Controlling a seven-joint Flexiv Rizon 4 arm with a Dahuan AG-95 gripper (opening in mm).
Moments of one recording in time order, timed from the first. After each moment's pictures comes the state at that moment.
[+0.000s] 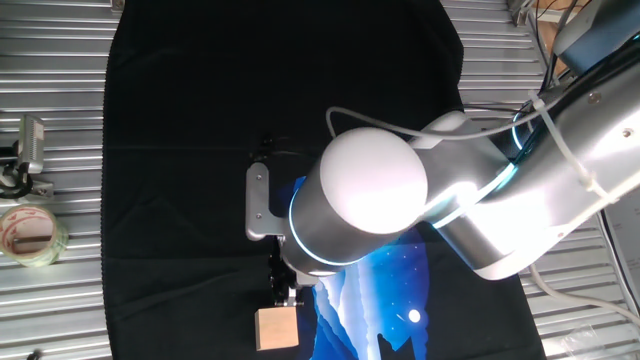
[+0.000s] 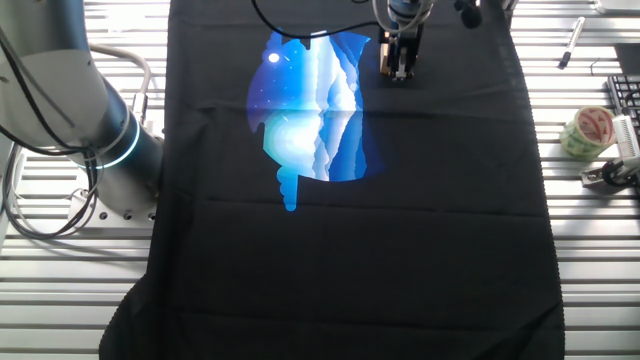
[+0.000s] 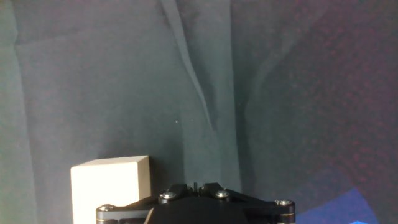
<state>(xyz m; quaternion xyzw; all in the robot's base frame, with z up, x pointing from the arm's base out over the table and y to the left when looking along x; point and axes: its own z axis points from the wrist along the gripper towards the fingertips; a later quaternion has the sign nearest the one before) 0.510 0.192 0.052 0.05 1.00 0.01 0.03</state>
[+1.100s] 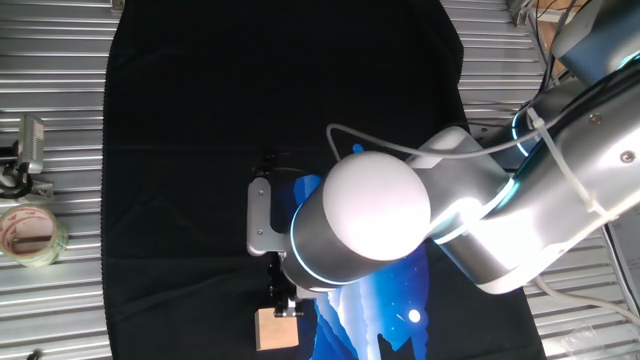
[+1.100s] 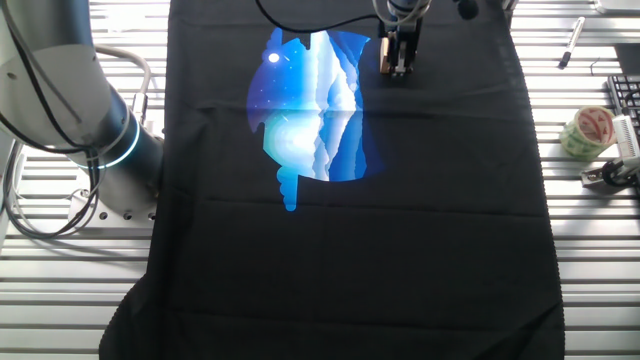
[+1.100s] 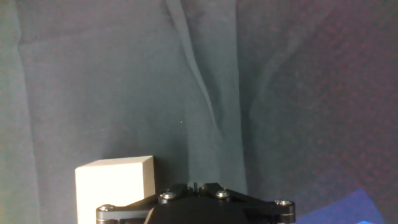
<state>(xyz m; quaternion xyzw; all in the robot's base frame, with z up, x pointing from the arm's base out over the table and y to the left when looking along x) 0.510 0.203 0.045 0.05 1.00 0.01 0.03</state>
